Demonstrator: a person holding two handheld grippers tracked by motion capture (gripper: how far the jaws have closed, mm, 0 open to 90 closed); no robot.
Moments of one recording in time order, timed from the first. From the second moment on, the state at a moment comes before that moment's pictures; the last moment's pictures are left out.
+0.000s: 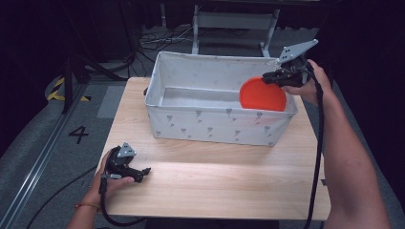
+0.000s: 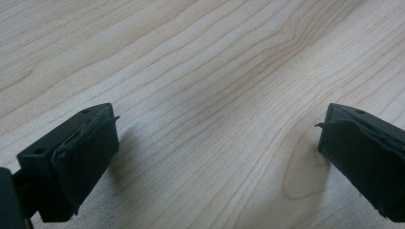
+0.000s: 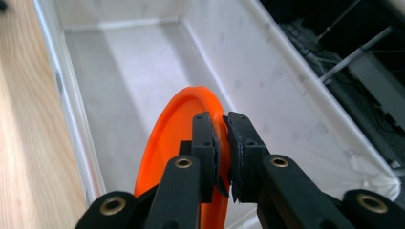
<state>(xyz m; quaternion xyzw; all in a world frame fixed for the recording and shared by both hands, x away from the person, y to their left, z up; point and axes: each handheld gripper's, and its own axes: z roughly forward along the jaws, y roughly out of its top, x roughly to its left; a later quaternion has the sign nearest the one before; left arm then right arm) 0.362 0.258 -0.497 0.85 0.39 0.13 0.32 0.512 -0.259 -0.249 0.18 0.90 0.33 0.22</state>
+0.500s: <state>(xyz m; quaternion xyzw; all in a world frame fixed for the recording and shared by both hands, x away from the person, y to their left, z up) 0.361 0.258 -0.497 0.85 0.39 0.14 0.32 0.510 -0.251 -0.278 0.12 0.95 0.26 0.16</state>
